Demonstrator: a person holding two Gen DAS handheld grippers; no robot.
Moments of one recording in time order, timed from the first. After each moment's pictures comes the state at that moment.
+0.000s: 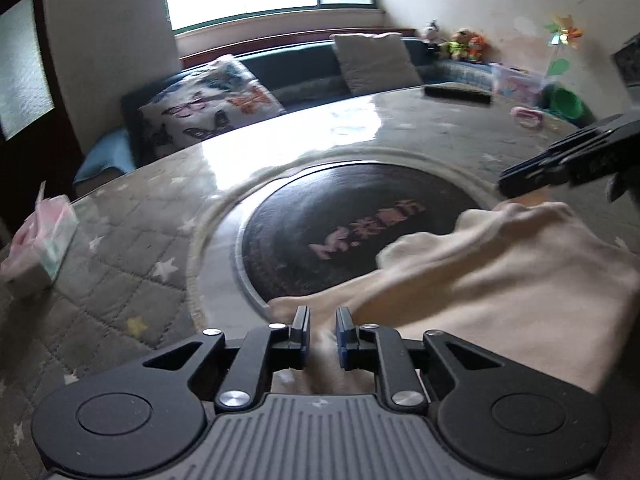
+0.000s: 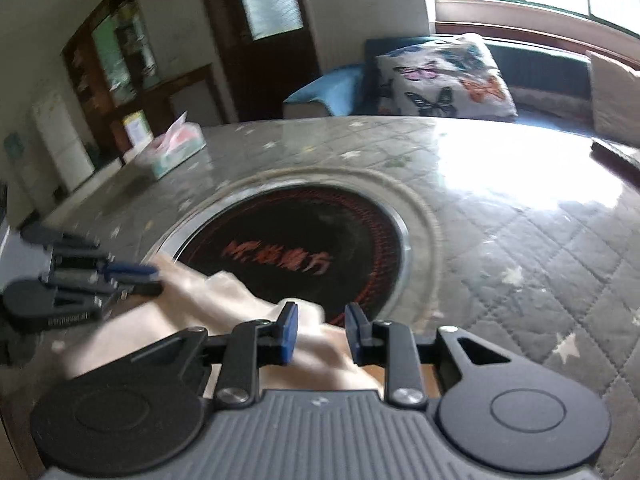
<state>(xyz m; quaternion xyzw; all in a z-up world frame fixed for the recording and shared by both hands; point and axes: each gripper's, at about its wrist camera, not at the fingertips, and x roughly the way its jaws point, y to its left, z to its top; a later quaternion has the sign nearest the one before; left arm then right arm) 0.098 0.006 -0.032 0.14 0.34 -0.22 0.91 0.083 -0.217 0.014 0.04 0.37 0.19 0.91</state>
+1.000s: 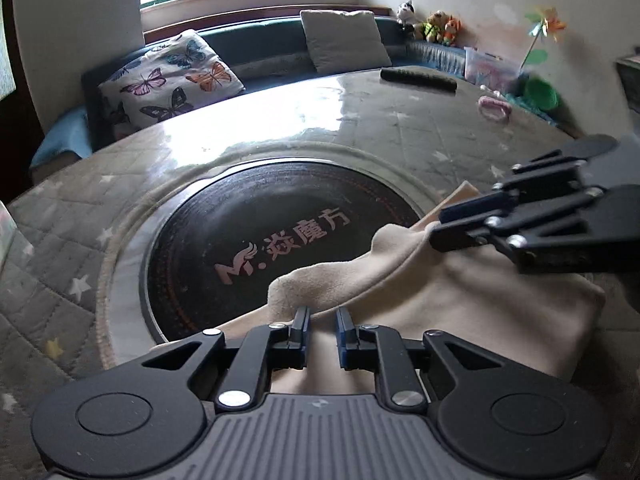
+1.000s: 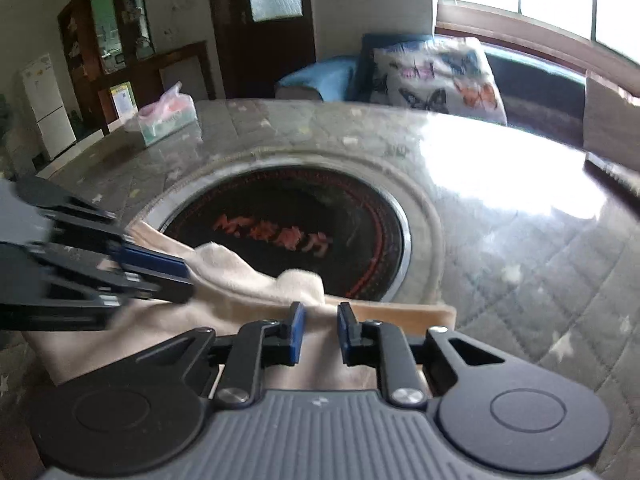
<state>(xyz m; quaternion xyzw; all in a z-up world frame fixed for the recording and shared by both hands) 0.114 -0.059 -0.028 0.12 0.38 -0.27 0.87 0.075 -0.181 0.005 -0.04 0.38 0.19 0.91</state>
